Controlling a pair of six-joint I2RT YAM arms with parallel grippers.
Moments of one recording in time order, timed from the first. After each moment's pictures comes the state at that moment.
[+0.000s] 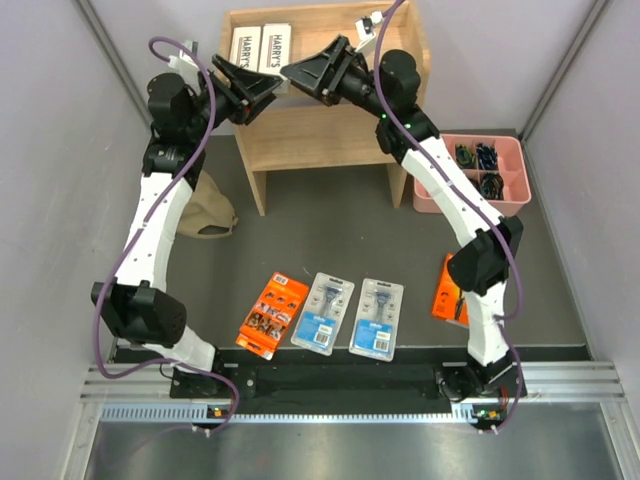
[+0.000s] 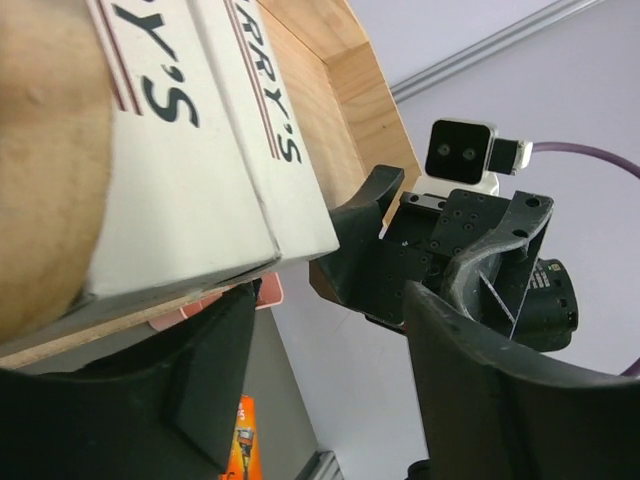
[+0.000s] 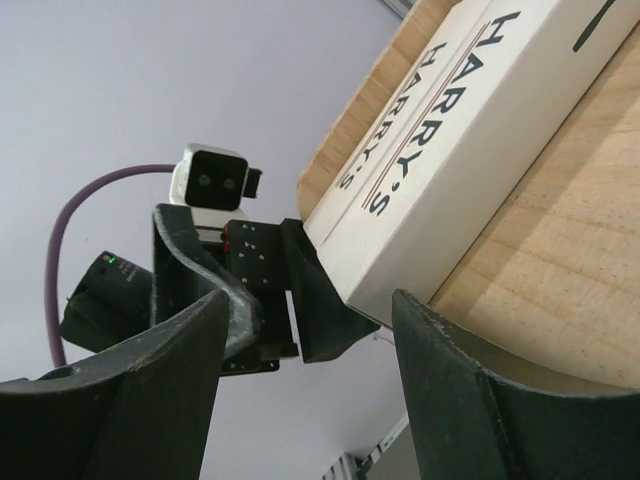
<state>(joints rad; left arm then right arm) -0.11 1.57 1.73 -0.06 0.59 -1.11 0.55 2.08 2.30 0.03 -0.47 1.04</state>
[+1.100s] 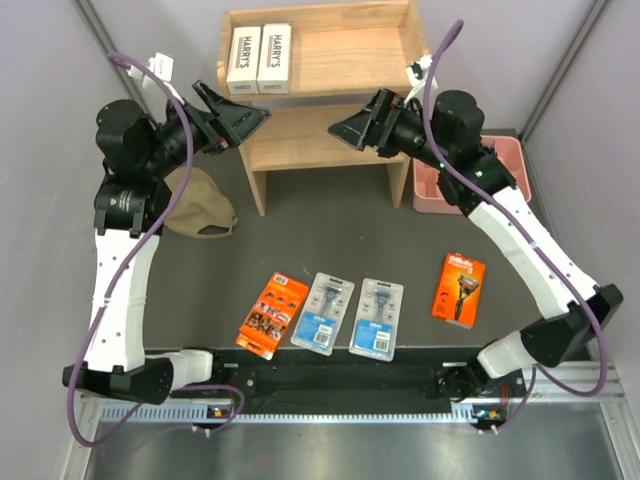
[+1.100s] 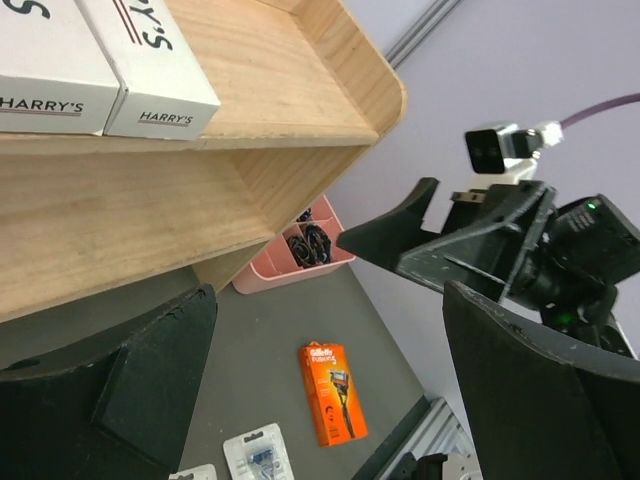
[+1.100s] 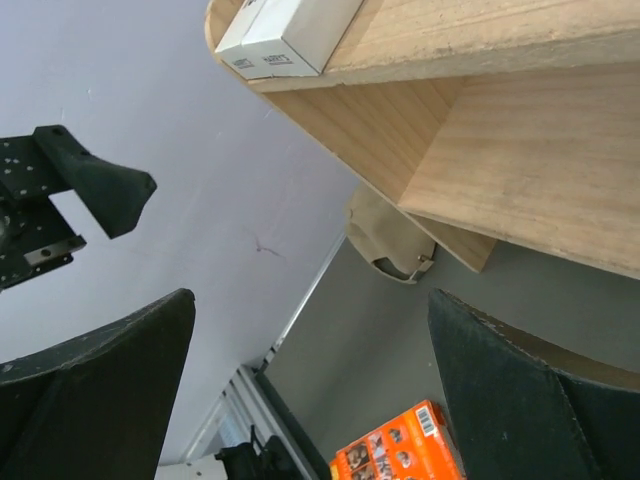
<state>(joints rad) -0.11 1.25 1.72 -0.38 0.58 -0.72 0.54 1.50 1.71 -0.25 -0.33 0.72</state>
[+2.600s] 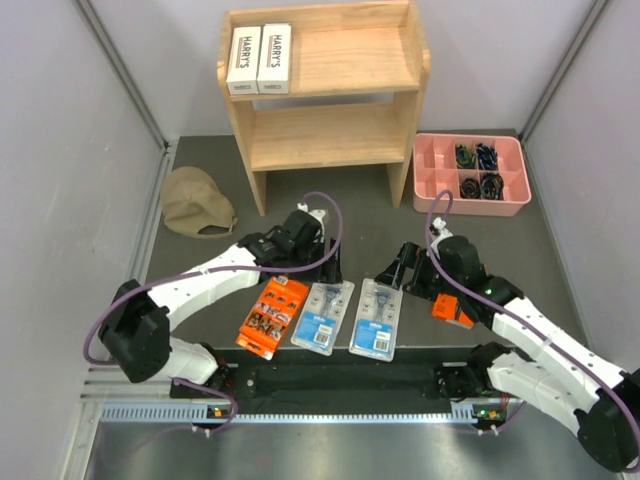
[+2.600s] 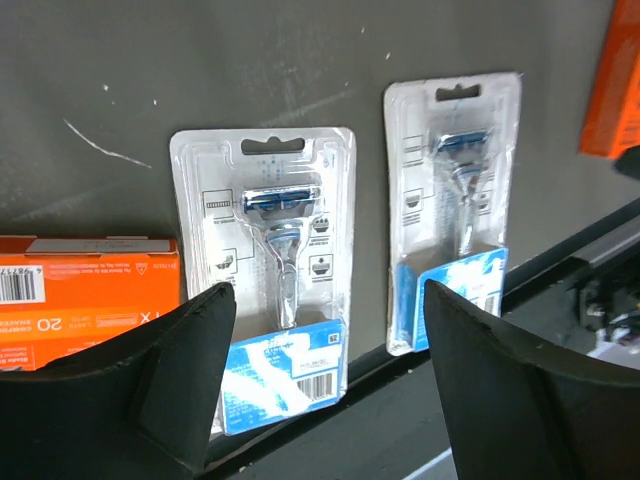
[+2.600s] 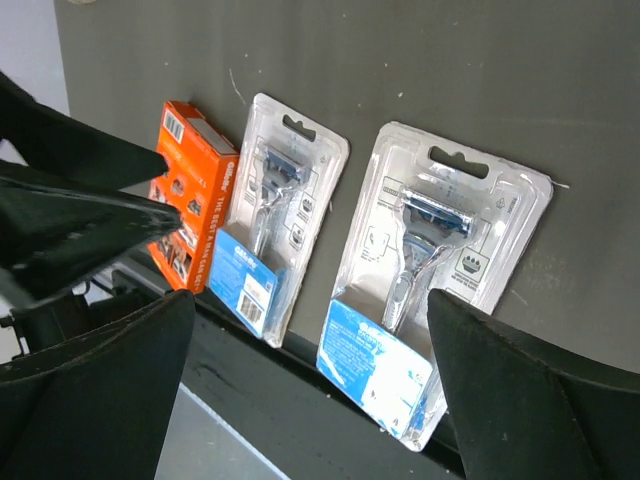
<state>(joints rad) -0.75 1.39 0.99 -0.49 0.10 -0.60 0.54 0.86 0.54 -0.33 -0.22 0.82</state>
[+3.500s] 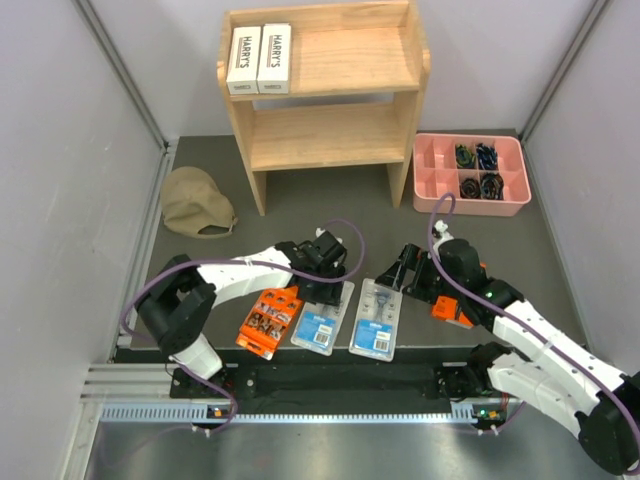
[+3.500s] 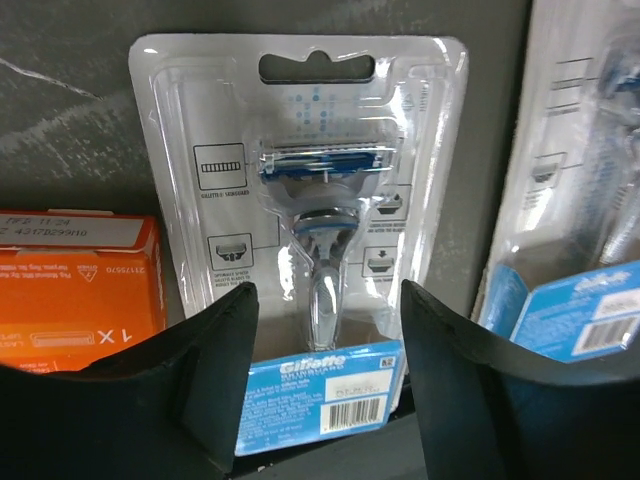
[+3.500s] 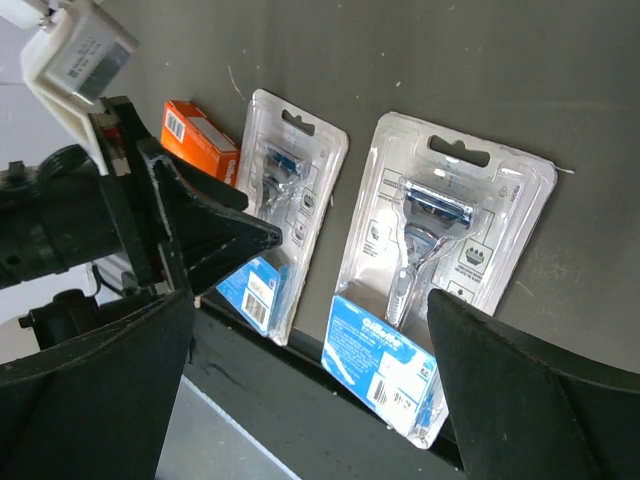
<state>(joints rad) -0.87 1.62 0.99 -0.55 0.03 -0.62 0.54 0.83 0.51 -0.33 -0.22 0.86</state>
